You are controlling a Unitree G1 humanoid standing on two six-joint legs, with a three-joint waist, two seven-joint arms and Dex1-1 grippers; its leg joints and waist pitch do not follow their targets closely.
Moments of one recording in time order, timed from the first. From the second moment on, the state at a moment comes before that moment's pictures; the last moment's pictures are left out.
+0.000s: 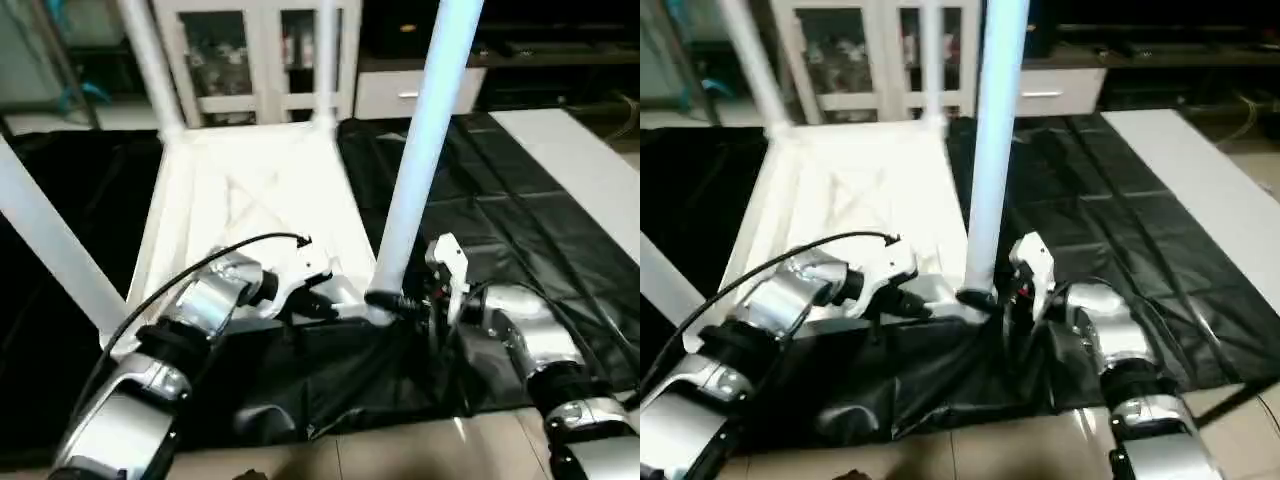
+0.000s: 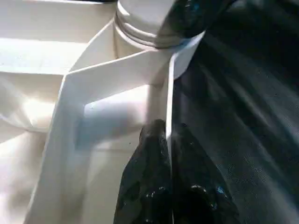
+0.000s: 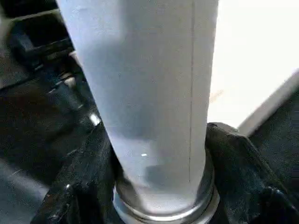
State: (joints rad) left arm -0.72 0.20 -0.31 0.73 0.13 0.26 -1.07; right arm -0.53 -0.25 0.03 0.82 0.20 -0.06 0.95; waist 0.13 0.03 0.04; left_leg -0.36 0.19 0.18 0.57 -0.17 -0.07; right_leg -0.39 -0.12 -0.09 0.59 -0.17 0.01
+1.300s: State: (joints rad) left arm -0.81 0.16 -0.29 0.95 0.15 0.01 -0.96; right arm -0.19 -0.35 0.07 0.25 0.30 0.00 0.74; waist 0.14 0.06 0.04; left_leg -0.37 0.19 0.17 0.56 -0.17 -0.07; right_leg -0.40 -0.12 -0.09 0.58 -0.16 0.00
